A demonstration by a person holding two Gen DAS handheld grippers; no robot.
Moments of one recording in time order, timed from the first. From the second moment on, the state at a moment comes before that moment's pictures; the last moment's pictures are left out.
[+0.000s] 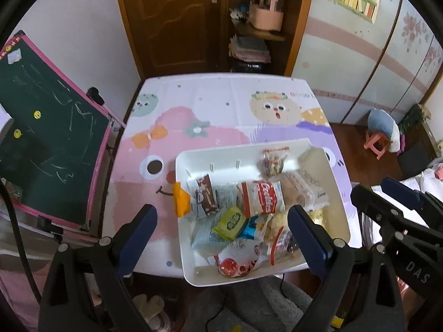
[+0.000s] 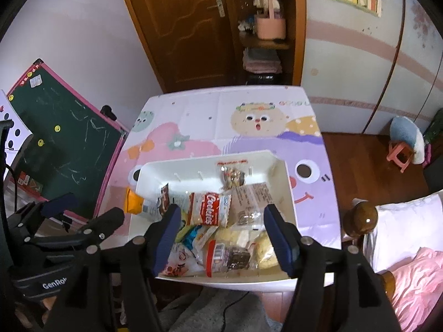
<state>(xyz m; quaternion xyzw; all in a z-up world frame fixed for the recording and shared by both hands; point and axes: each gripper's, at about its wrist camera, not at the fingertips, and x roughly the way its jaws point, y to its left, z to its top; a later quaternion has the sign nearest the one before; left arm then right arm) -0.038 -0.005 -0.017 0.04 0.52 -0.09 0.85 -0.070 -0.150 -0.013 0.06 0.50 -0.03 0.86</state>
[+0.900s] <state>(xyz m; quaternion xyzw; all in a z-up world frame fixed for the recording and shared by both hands) -0.029 -0.003 0.003 0.05 0.49 -0.09 0.86 -0.062 -0.147 0.004 0.06 0.48 -0.05 0.88</state>
